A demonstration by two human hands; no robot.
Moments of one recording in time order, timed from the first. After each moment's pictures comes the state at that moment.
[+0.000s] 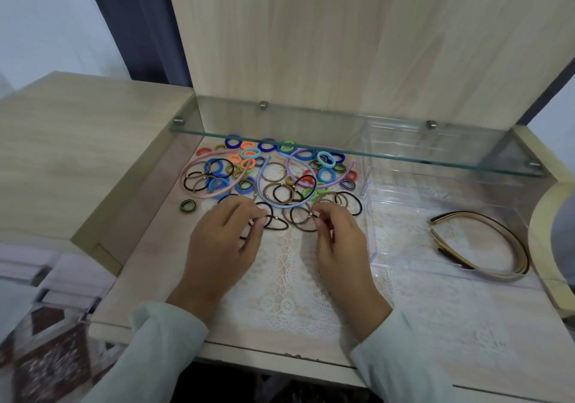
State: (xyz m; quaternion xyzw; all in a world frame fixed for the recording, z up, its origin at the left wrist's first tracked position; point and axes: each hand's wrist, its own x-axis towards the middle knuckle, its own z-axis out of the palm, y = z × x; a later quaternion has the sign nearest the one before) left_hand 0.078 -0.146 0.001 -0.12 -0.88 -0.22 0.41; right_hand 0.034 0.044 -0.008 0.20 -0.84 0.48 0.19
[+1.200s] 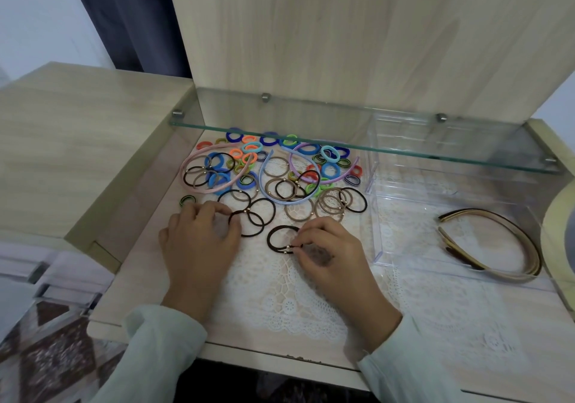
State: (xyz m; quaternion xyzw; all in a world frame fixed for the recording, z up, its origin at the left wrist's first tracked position) left_hand 0.079 -0.159 -0.010 0.25 -0.92 -0.20 0.24; right_hand 0.044 0.049 -0.007 0.32 -0.80 0.49 0.10
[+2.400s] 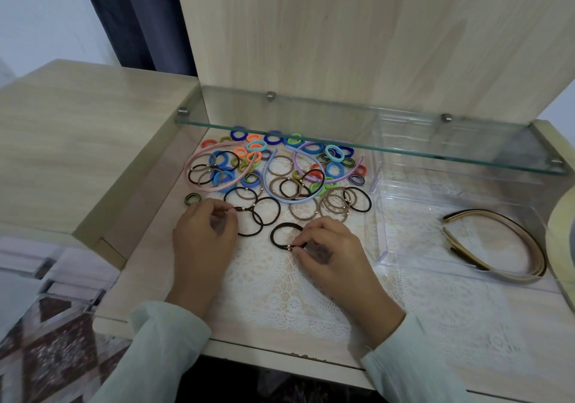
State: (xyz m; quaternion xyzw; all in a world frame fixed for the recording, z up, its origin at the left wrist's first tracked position) left_hand 0.081 -0.162 -0.010 0.20 -0.86 -0.38 0.28; right_hand 0.040 0.045 -0.010 0.31 -0.83 0.46 0.08
